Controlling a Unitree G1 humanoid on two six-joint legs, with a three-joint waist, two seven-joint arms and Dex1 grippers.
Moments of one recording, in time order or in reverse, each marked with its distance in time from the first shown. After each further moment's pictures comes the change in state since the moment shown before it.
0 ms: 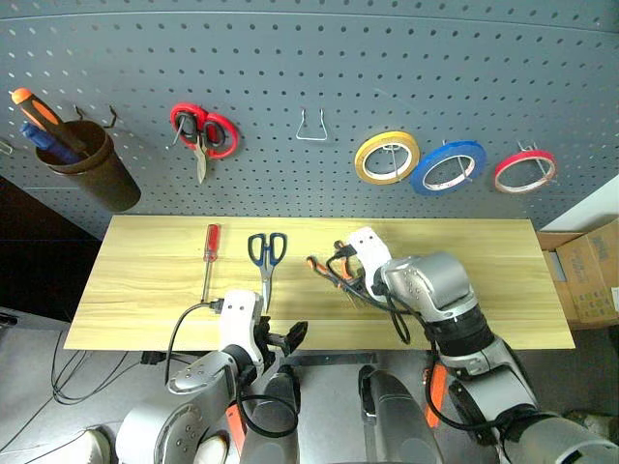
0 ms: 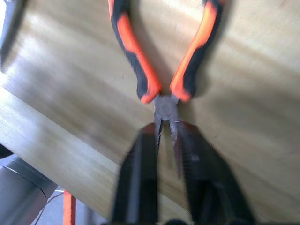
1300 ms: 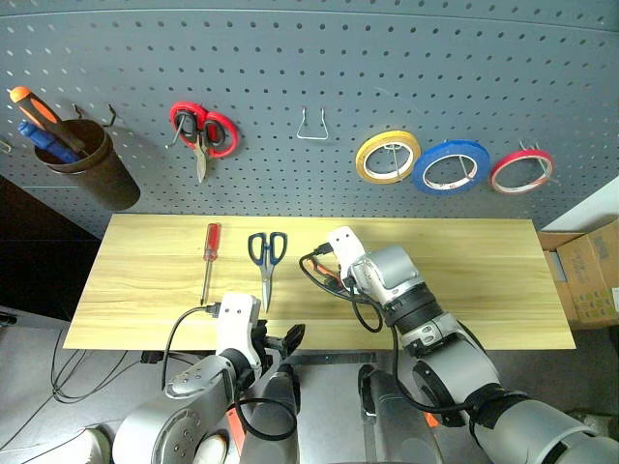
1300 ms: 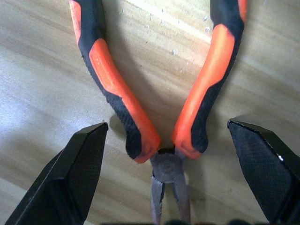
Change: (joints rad) left arm 0.033 -0.012 0.009 -0.022 -0.001 0.009 0.018; right arm -0.100 0.162 -0.006 0.555 -0.147 -0.347 -0.111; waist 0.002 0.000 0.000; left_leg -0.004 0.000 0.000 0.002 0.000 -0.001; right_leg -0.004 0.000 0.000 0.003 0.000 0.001
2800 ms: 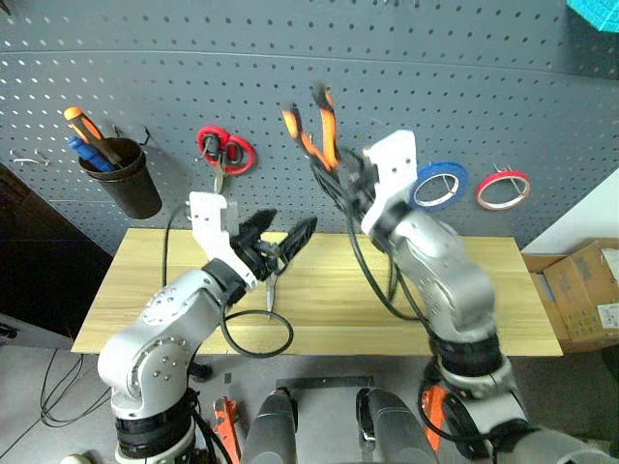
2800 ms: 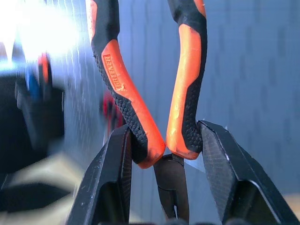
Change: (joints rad) left arm -0.490 0.031 0.180 0.066 -0.228 -0.179 -0.087; right arm 0.139 -0.069 -0.056 -0.711 0.092 -0.733 0.164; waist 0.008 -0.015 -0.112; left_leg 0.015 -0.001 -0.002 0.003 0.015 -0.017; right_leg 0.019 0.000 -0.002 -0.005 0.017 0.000
